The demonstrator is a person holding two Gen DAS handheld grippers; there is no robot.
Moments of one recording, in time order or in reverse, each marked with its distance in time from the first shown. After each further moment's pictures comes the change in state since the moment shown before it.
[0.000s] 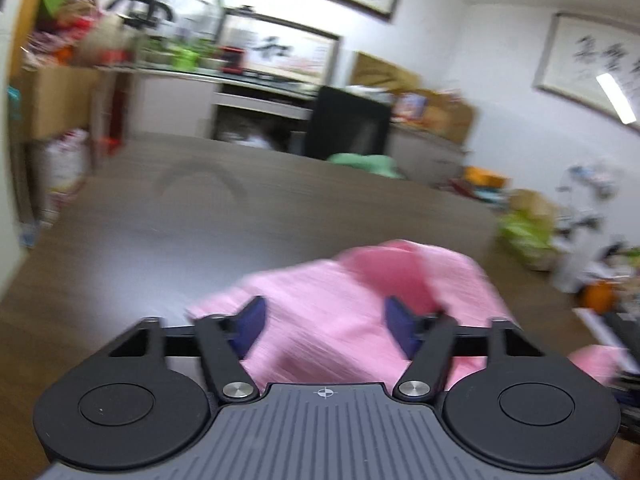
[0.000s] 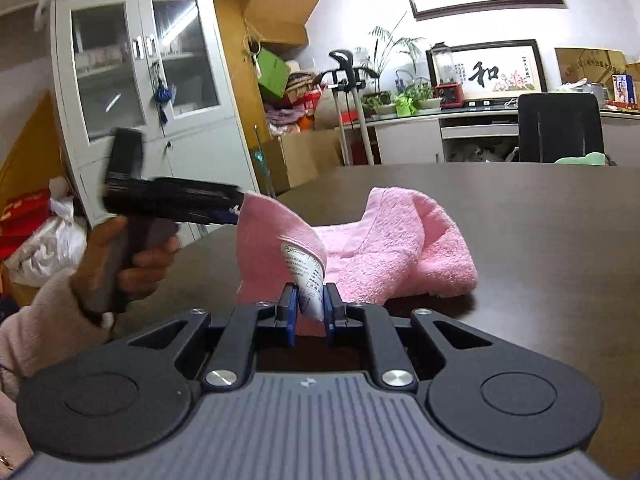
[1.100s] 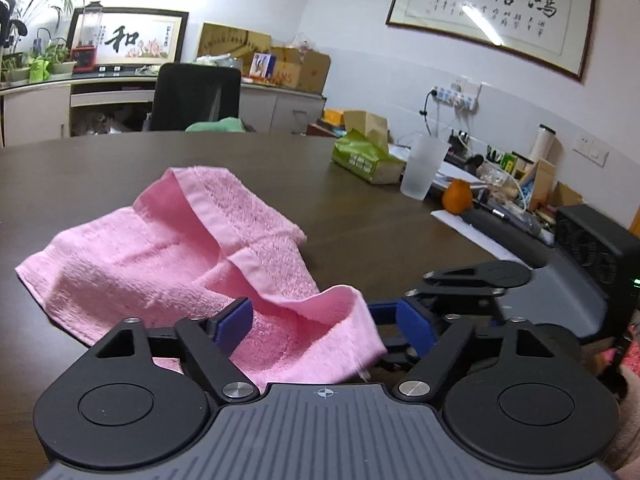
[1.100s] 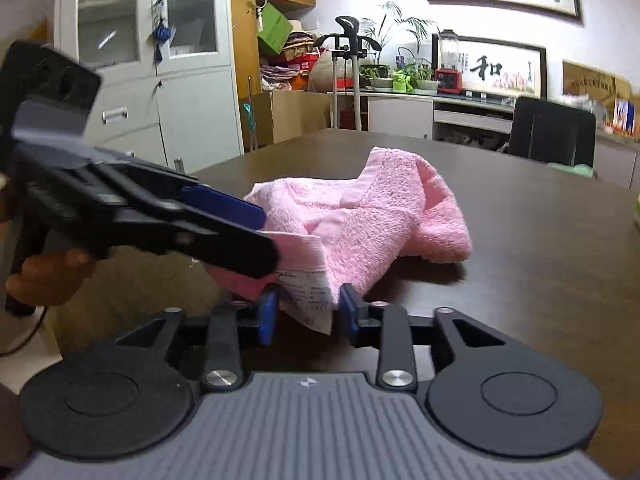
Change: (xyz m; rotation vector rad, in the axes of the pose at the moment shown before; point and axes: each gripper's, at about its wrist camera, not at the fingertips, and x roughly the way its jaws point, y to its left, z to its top) left arm 0.007 -0.109 -0.056 0.252 0.134 -0.243; right arm 0.000 0.027 -0.022 -0.161 0.105 -0.094
